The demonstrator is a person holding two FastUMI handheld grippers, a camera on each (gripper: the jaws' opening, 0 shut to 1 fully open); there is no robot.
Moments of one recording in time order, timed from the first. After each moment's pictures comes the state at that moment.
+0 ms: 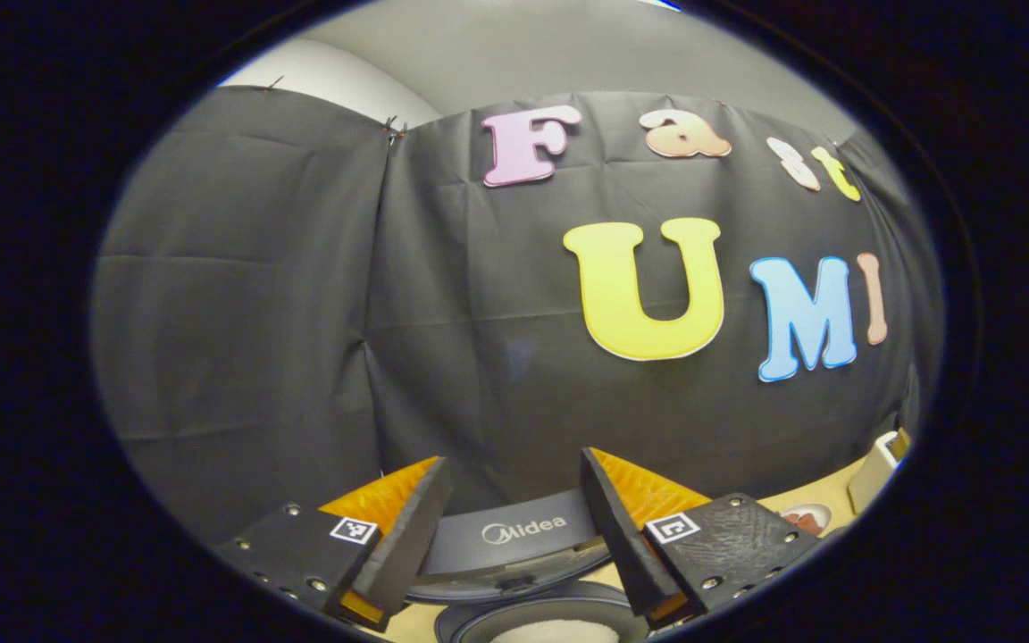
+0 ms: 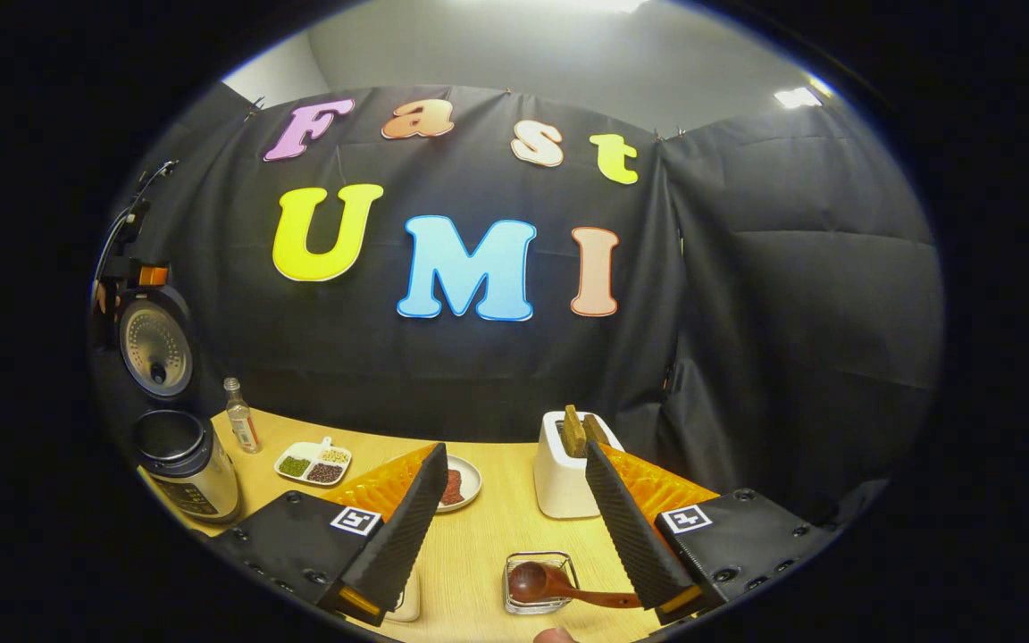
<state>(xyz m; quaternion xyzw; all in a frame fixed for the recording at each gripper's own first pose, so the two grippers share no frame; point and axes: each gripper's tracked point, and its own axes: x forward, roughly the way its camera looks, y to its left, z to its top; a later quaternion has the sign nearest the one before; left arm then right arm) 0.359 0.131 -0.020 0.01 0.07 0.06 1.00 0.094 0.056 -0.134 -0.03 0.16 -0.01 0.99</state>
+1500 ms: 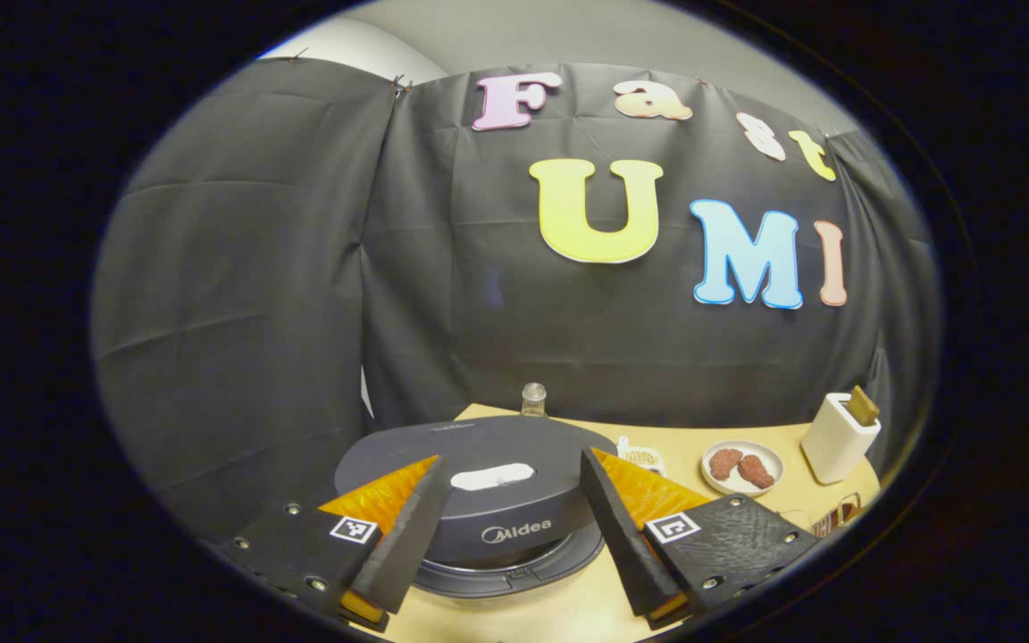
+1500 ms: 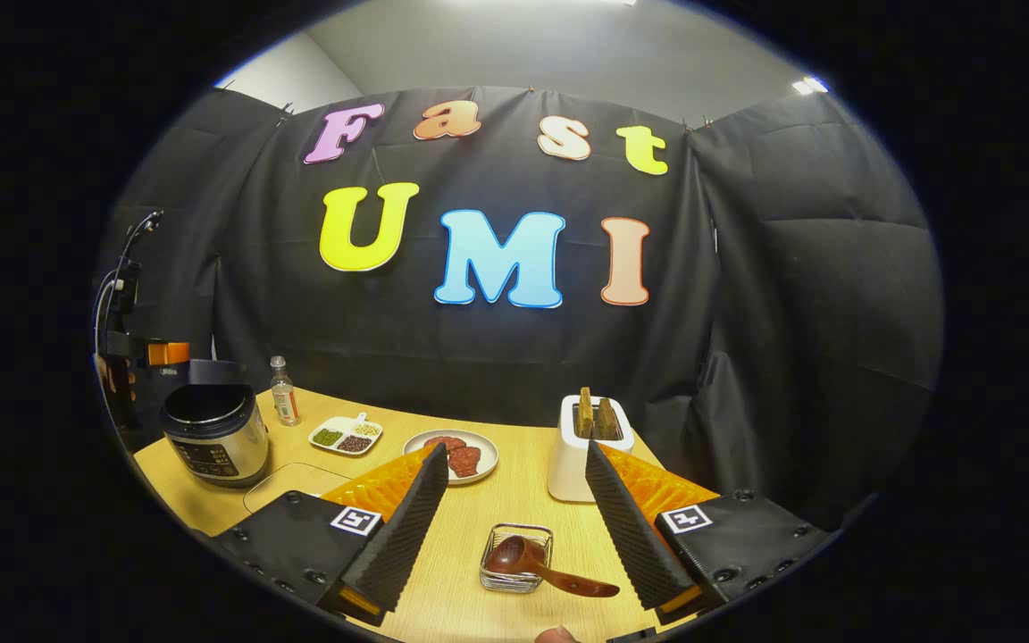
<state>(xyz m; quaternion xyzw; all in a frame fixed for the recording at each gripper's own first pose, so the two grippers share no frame) 0.176 0.029 -0.157 -0.04 0.17 0.04 0.98 0.051 0.017 -0.143 -0.02 0.18 0.07 0.98</state>
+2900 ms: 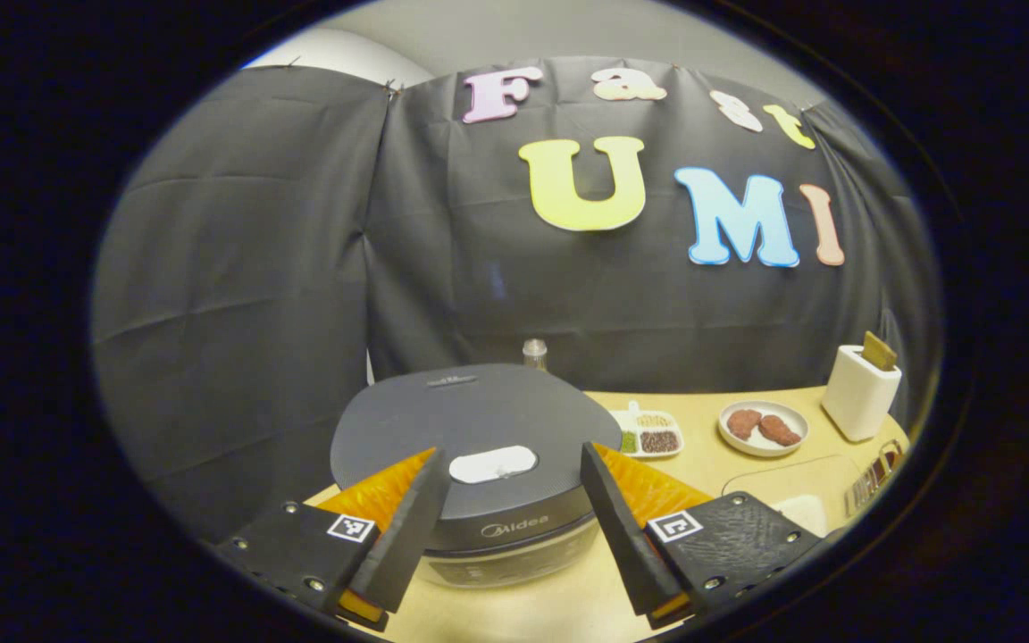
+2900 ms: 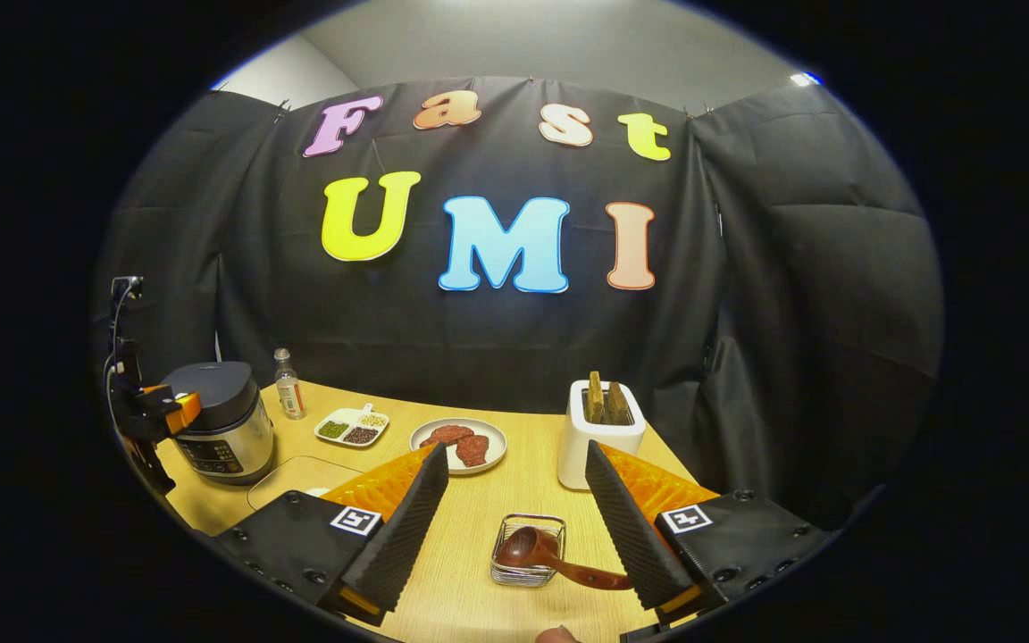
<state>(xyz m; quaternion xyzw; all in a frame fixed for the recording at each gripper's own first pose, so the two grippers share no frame) 0.147 0.015 -0.236 0.00 0.17 0.05 0.99 0.051 0.030 -0.160 -0.02 0.20 0.08 0.98</state>
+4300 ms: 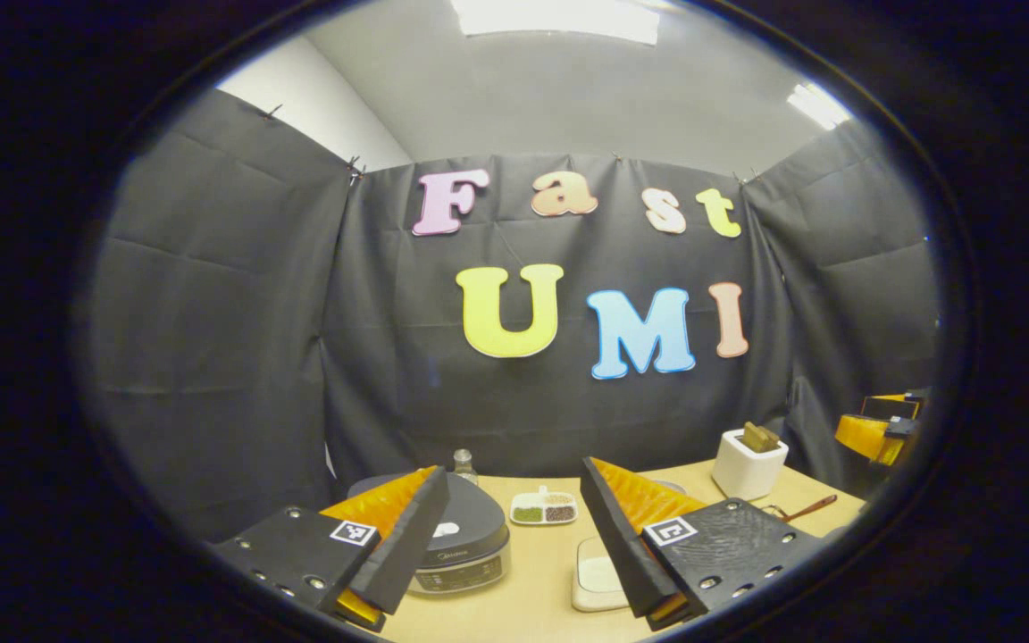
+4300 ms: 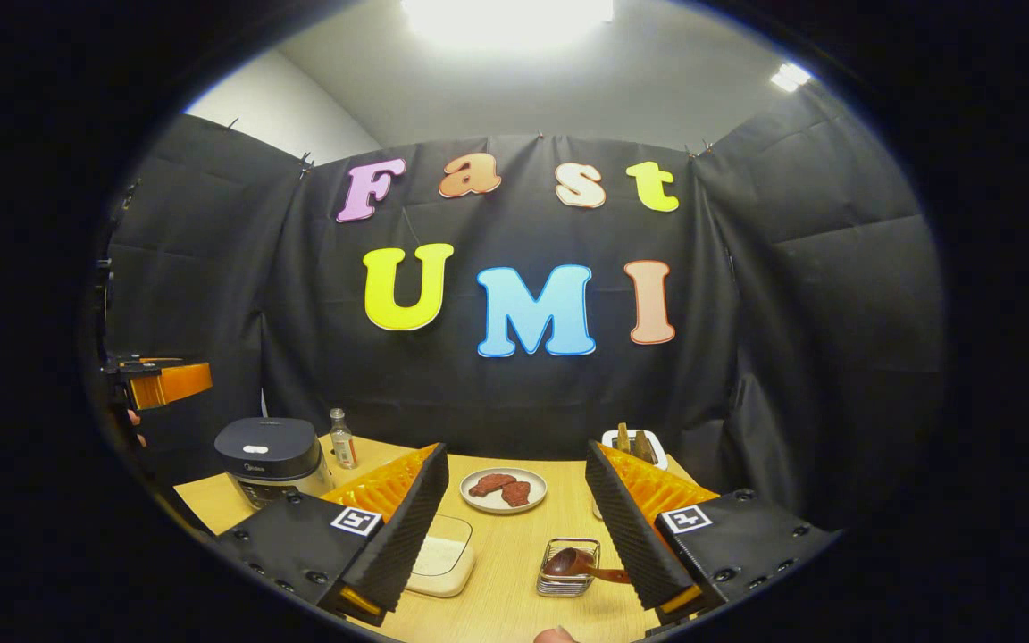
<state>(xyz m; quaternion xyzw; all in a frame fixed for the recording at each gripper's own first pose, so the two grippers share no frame) 0.015 -0.037 -0.004 -0.03 0.02 -0.06 1.00 -0.008 0.050 -0.072 0.03 0.10 0.11 0.99</state>
